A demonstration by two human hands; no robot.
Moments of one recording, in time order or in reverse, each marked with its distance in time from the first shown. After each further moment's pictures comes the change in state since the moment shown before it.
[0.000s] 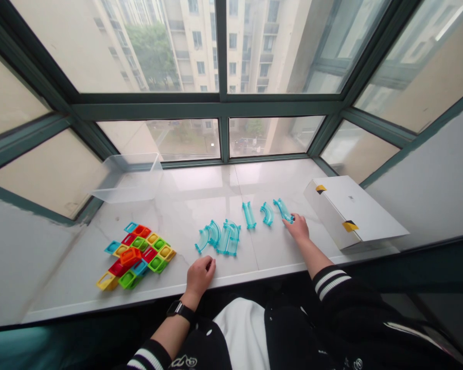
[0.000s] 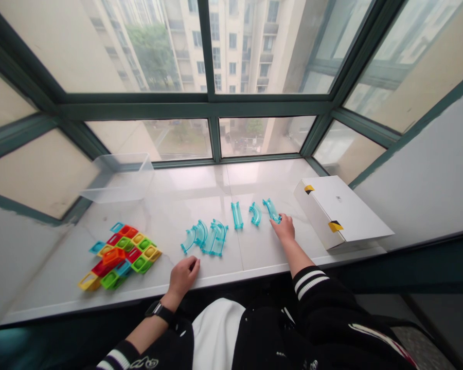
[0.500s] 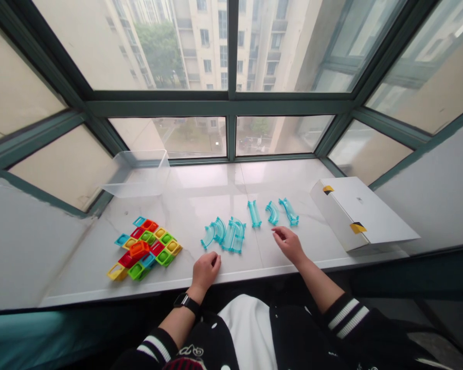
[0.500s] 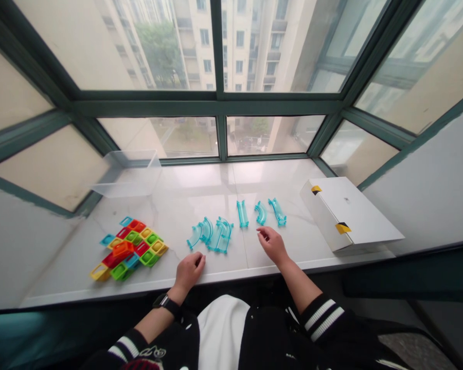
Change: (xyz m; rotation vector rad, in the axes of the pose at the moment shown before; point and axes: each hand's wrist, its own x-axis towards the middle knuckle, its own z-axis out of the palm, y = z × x) left_hand 0.000 0.001 0.002 -0.009 -0.008 0.001; right_hand -0.111 -0.054 -0.015 0.430 -0.189 -0.488
